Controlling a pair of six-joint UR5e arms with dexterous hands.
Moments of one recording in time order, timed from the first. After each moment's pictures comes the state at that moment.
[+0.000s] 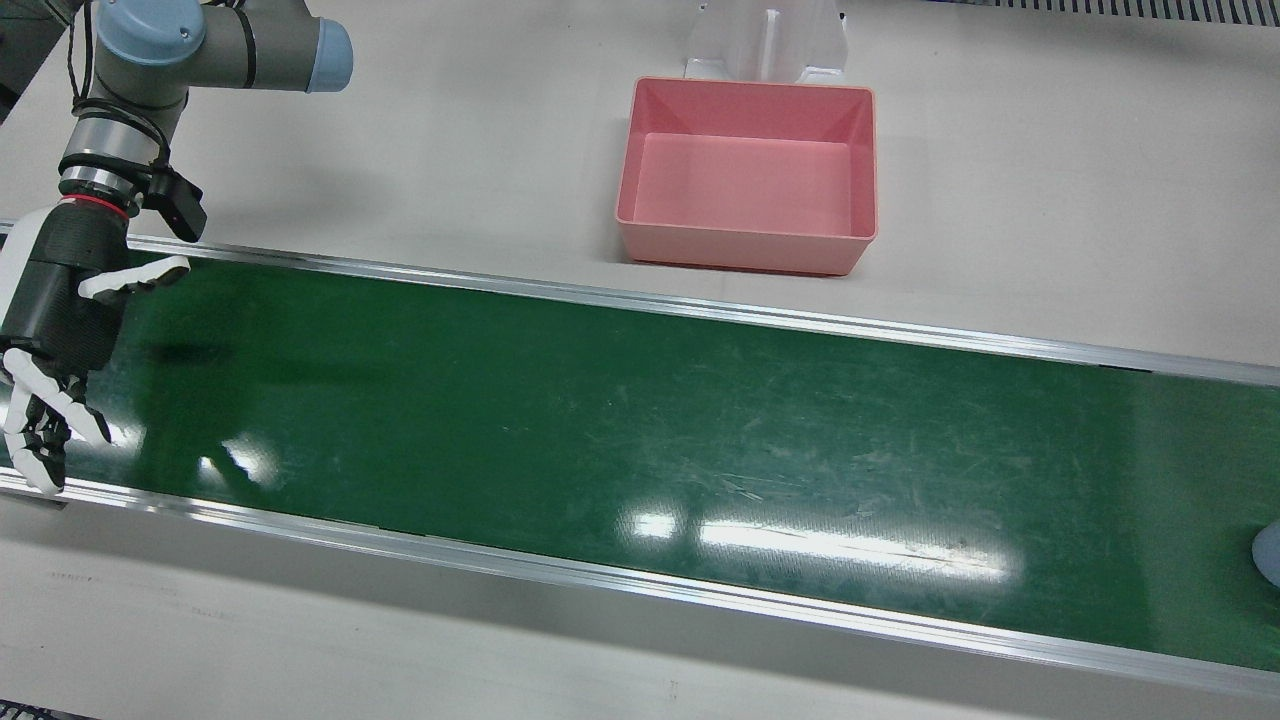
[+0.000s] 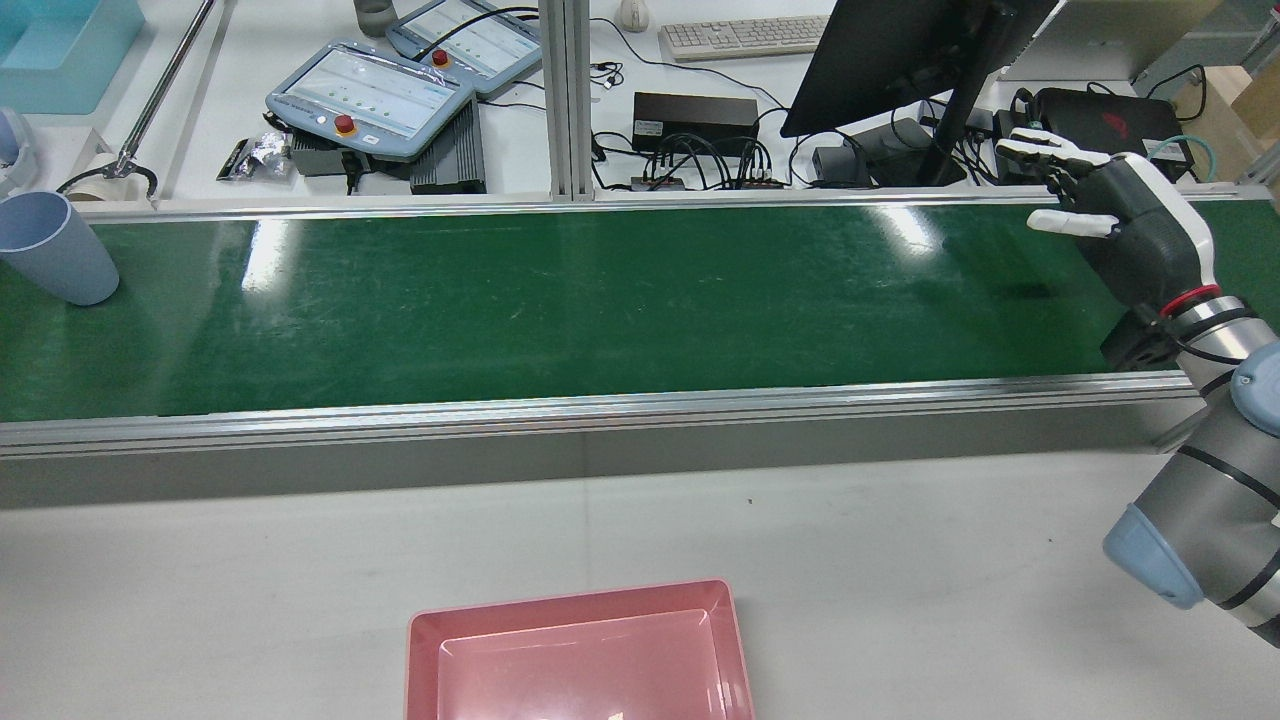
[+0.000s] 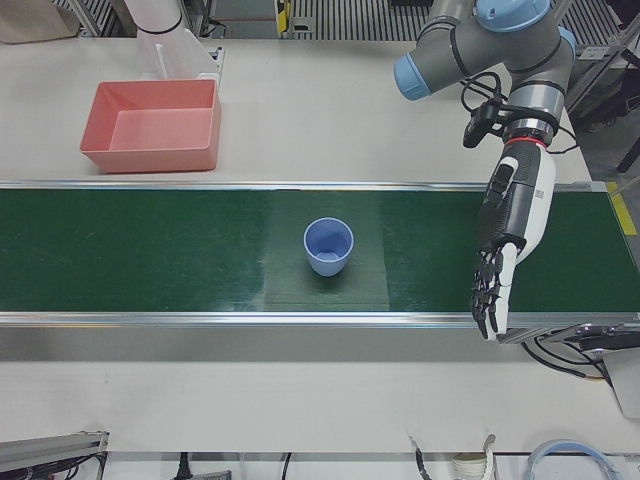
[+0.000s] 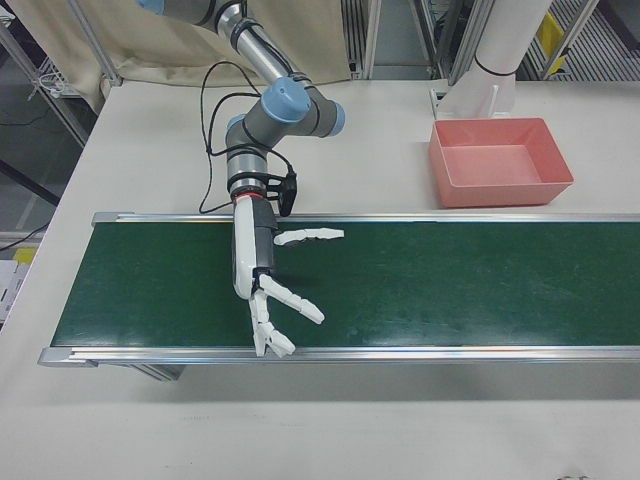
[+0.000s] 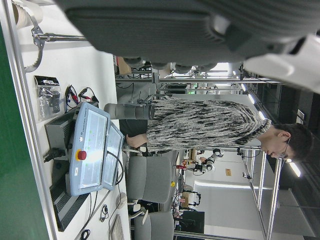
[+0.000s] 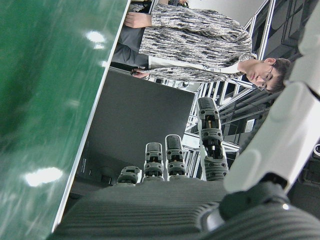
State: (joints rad) left arm -1.44 -1.72 -1.75 0.25 1.79 0.00; right arm 0.98 -1.45 1.77 -3.33 -1.07 -0.31
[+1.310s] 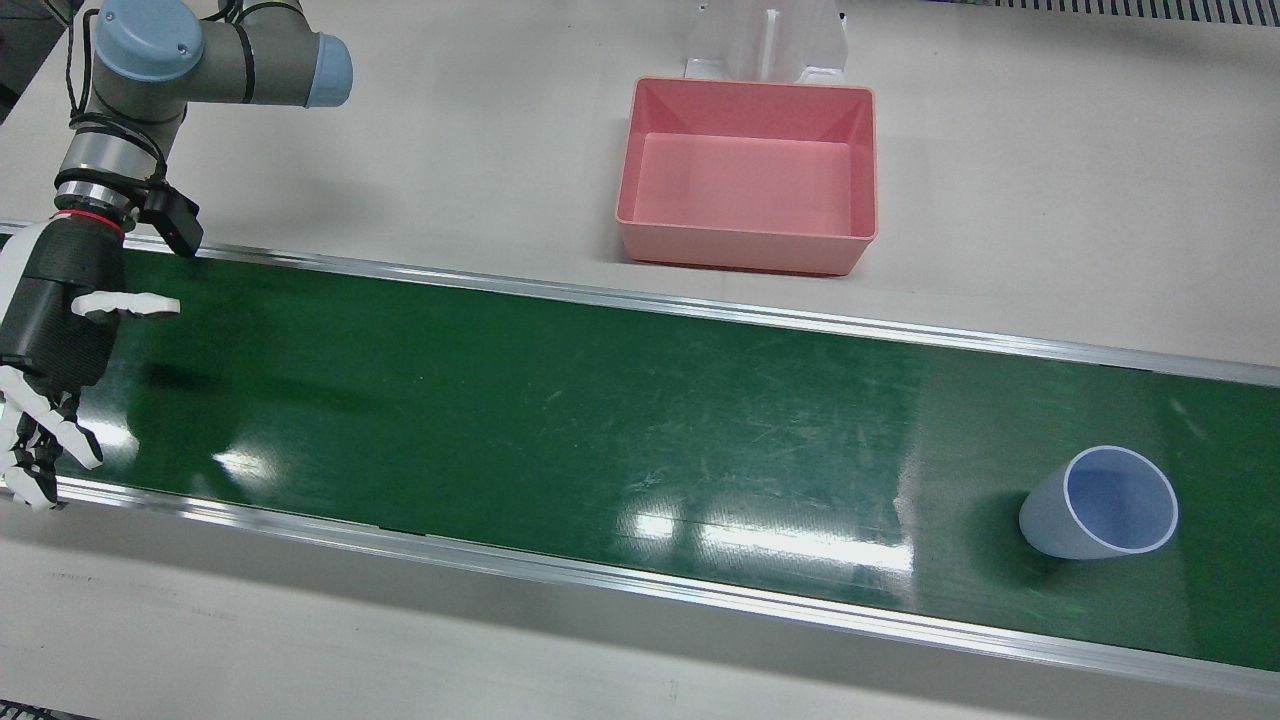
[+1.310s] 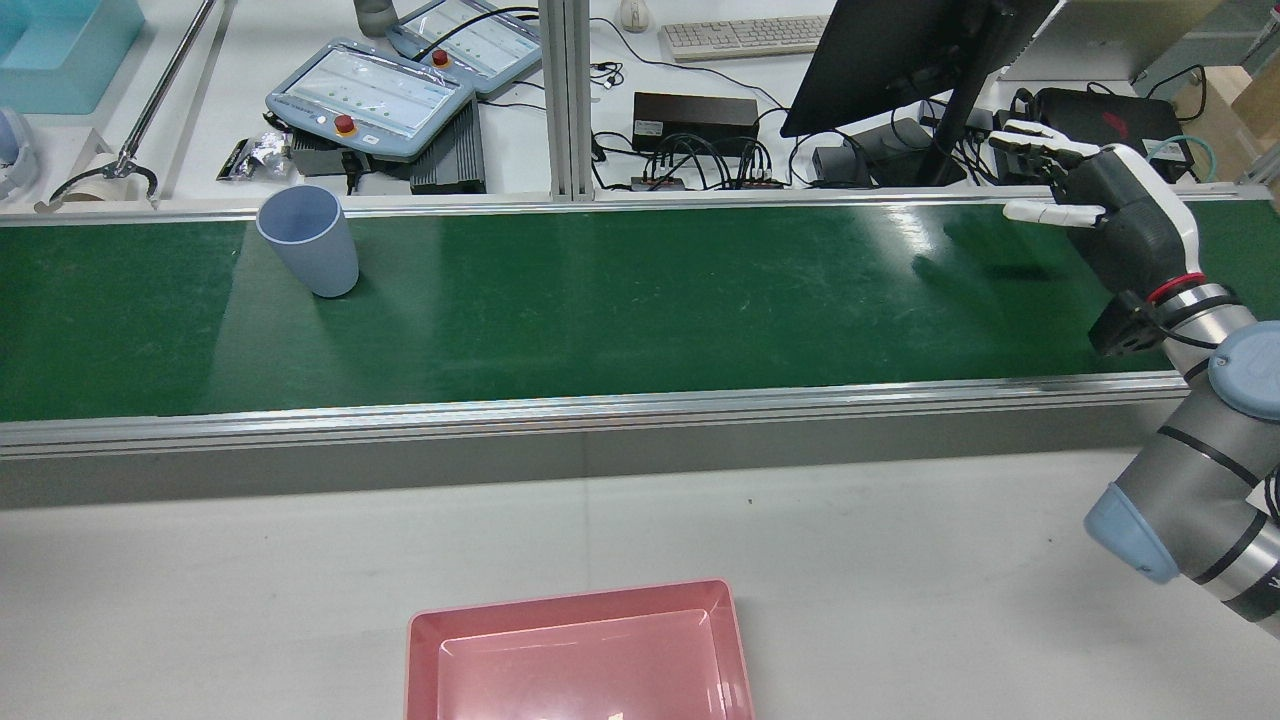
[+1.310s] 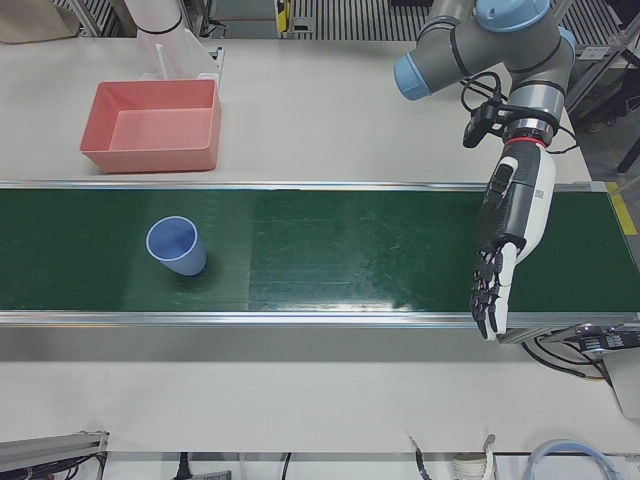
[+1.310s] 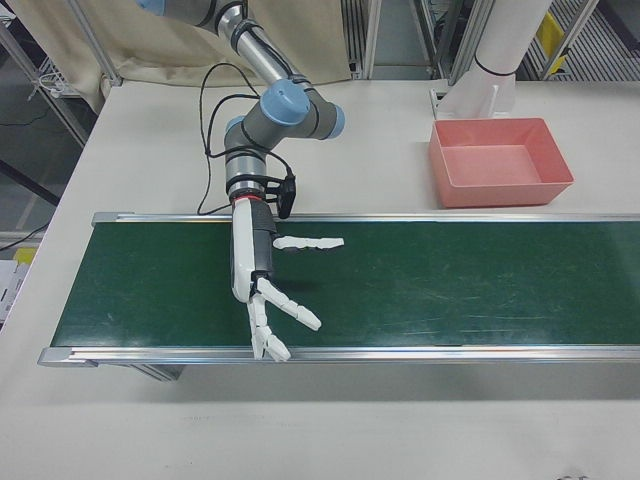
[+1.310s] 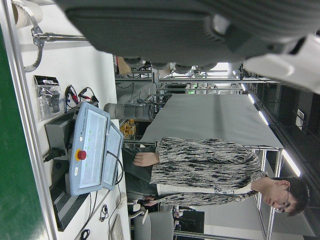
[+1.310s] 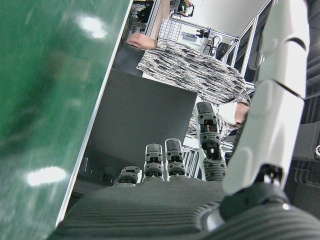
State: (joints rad) left arm -1.44 -1.72 -1.75 0.25 1.79 0.00; right arm 0.99 -1.44 1.76 -3.33 -1.08 -0.31
